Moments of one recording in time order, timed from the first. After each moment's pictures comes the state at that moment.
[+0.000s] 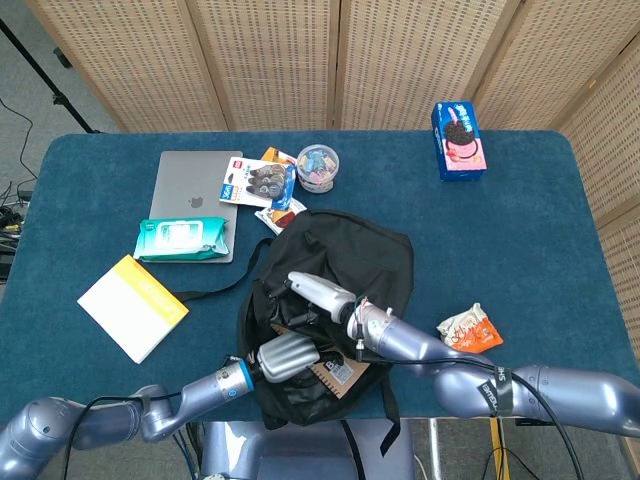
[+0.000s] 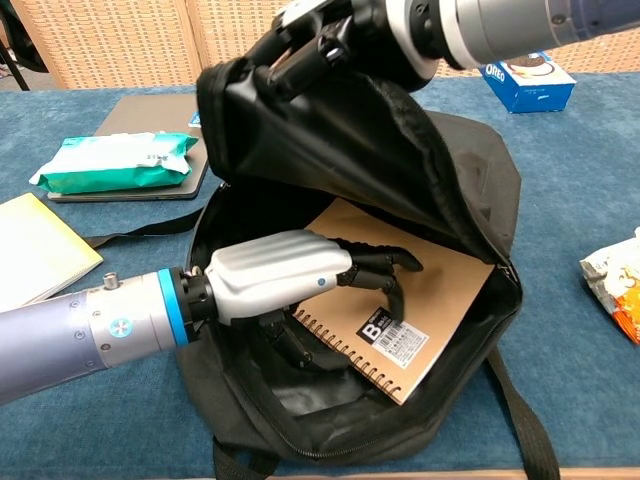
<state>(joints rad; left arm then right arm) -0.84 -1.91 0.09 -1.05 1.83 1.11 -0.33 1.07 -1.26 0.42 -1.87 -0.70 0.45 0.27</state>
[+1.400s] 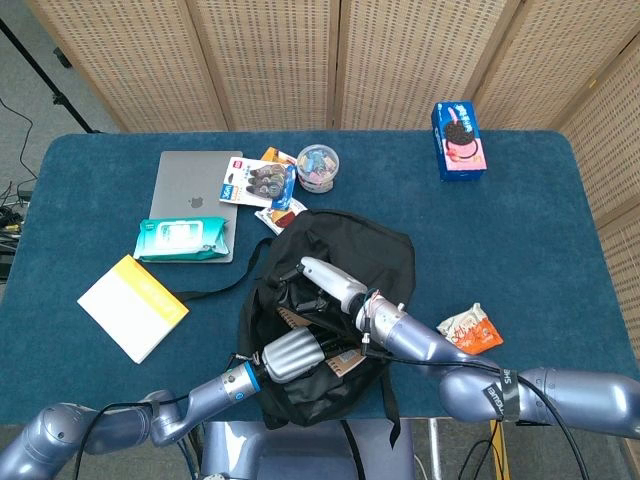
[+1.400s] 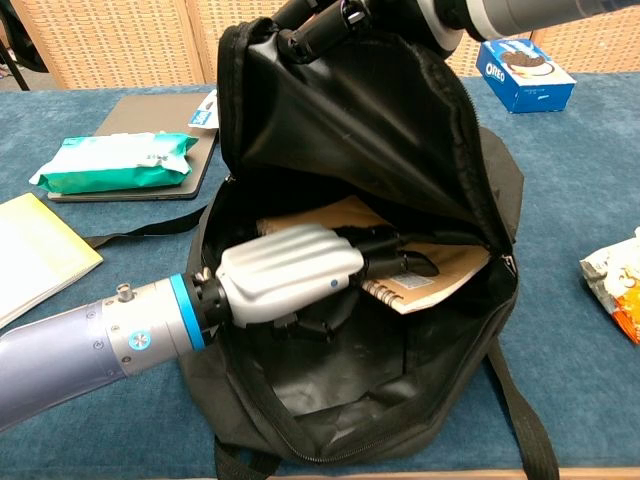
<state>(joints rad) -0.83 -1.98 0.09 -0.98 1.80 1.18 -0.21 1.10 -1.21 0.38 -1.91 -0.66 0.57 0.31</state>
